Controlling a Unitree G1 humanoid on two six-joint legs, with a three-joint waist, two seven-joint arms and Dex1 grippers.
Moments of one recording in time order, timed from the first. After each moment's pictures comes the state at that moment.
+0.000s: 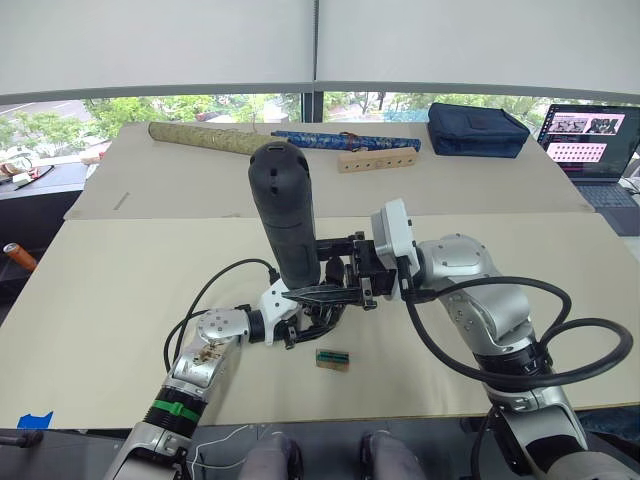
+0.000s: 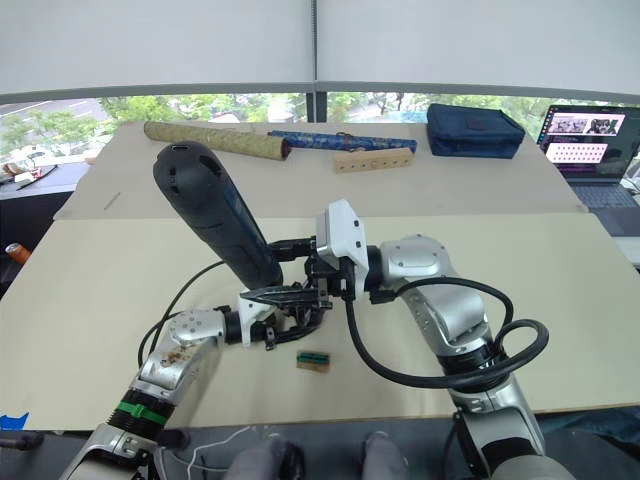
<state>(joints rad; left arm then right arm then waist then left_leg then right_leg) -0.32 0.38 -0.23 0.15 -0.15 0.07 -0.97 -0.64 -0.38 0.22 -0.30 0.49 0.38 1.10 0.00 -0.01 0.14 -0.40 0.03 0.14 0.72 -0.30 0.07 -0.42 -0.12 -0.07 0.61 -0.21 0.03</state>
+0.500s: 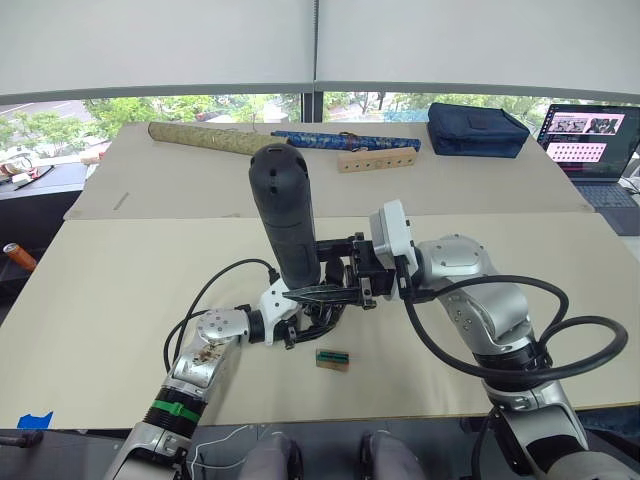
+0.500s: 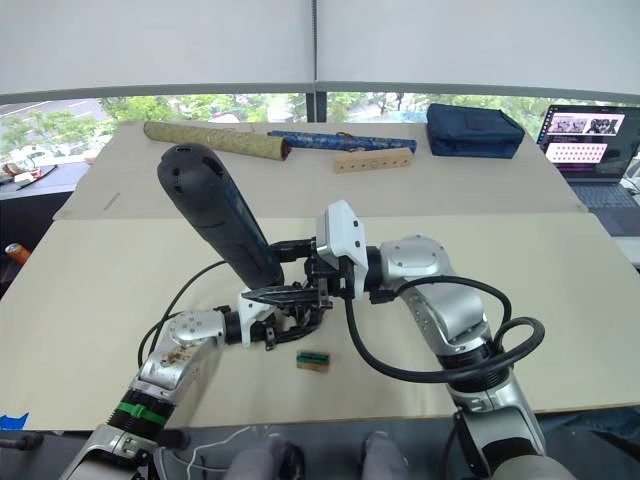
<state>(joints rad) -0.32 0.38 -0.23 0.15 -0.15 0.07 -0.97 -0.64 -0.38 0.22 -0.29 0.49 0.38 1.10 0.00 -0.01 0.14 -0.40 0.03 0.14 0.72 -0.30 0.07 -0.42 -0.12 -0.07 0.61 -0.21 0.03</state>
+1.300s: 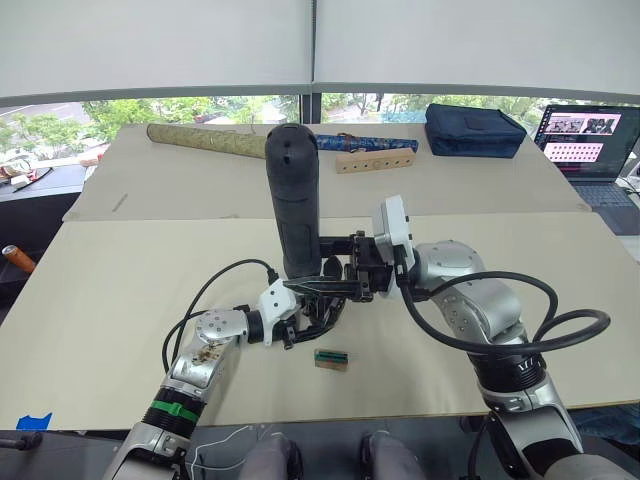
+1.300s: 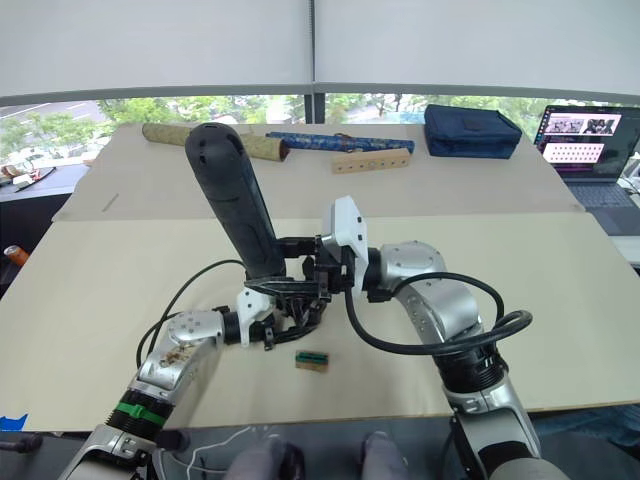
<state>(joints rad) -0.32 0.38 -0.23 0.15 -0.15 0.07 -0.97 -0.62 -0.36 0.21 -0.23 0.52 0.39 1.05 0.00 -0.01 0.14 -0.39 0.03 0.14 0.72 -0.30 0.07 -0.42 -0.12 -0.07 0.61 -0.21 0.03</state>
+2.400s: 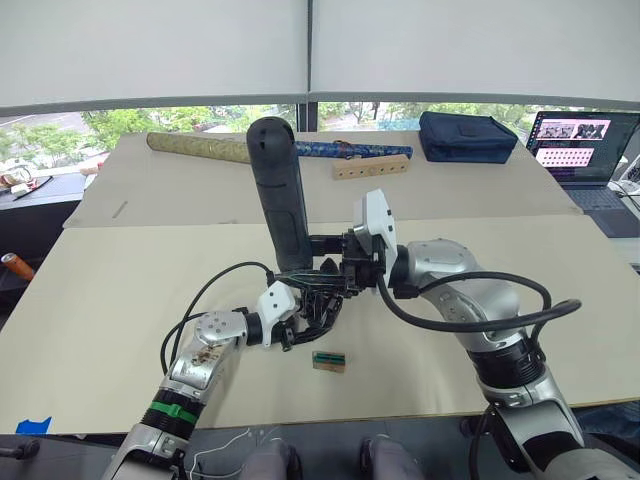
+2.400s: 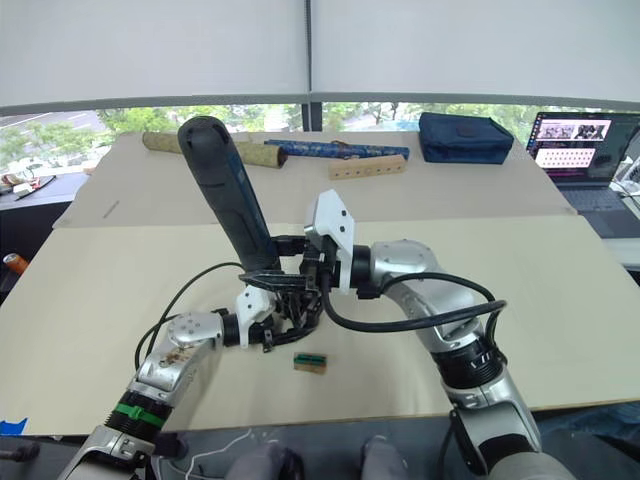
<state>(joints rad) -0.31 0.39 -0.23 0.15 -0.15 0.11 -0.96 -0.65 -0.37 0.25 -0.24 0.53 0.53 0.92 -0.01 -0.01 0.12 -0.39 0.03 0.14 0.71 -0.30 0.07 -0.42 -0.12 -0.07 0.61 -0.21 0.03</state>
